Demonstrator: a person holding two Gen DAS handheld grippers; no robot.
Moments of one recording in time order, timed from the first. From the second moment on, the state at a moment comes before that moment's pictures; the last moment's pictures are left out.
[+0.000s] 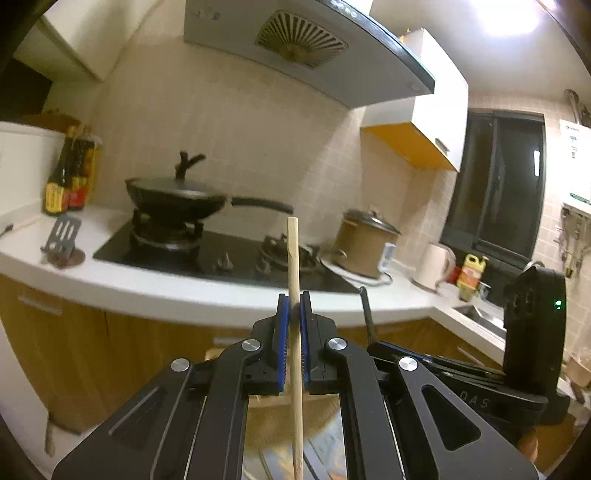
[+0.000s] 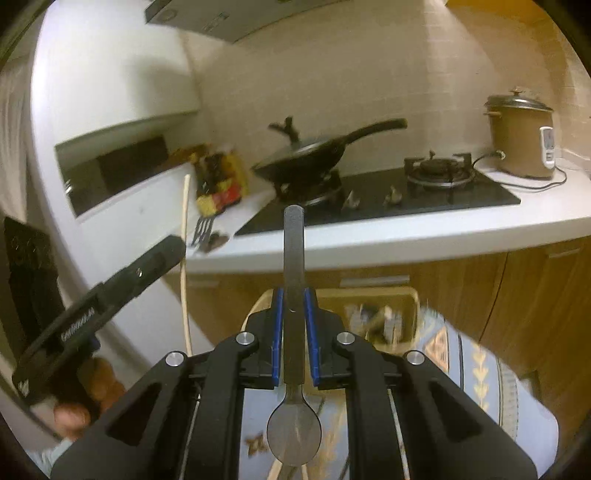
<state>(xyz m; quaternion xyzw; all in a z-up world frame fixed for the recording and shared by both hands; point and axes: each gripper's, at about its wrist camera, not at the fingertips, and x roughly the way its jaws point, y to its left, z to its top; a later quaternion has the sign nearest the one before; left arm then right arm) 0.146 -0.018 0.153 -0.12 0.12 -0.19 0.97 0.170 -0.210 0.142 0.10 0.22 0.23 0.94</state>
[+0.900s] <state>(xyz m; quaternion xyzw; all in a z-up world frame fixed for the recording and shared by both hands) 0.242 0.007 0.126 -0.16 0.08 -0.12 0.98 0.259 -0.184 0.102 0.14 0.13 0.07 0.98</state>
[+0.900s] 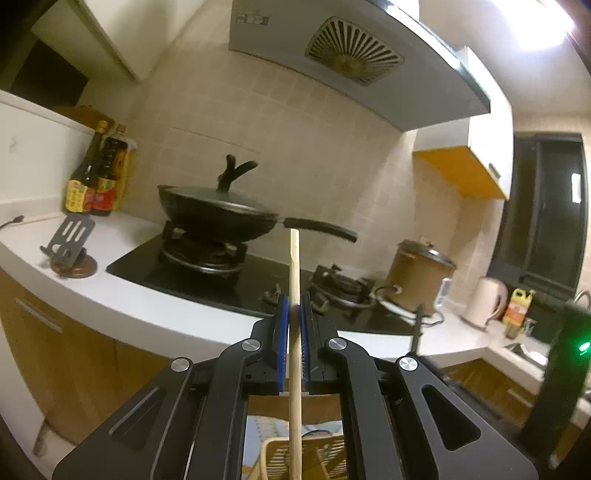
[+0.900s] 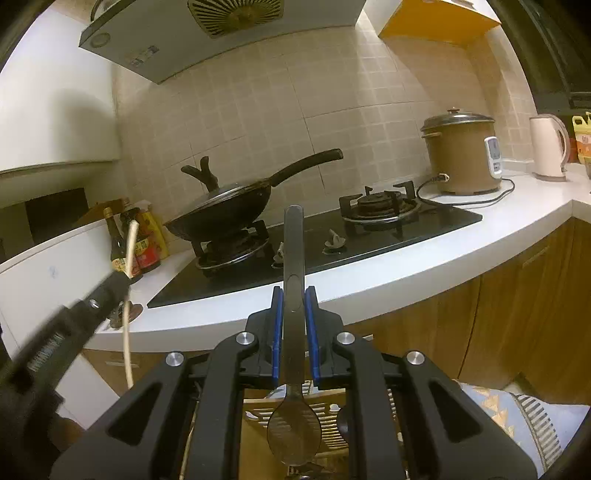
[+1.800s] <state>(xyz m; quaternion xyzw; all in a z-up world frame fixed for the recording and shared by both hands) 0.229 -0.004 0.102 -0.14 0.04 -0.10 0.98 0.238 -0.190 0.086 0.15 0.12 0.08 0.98</state>
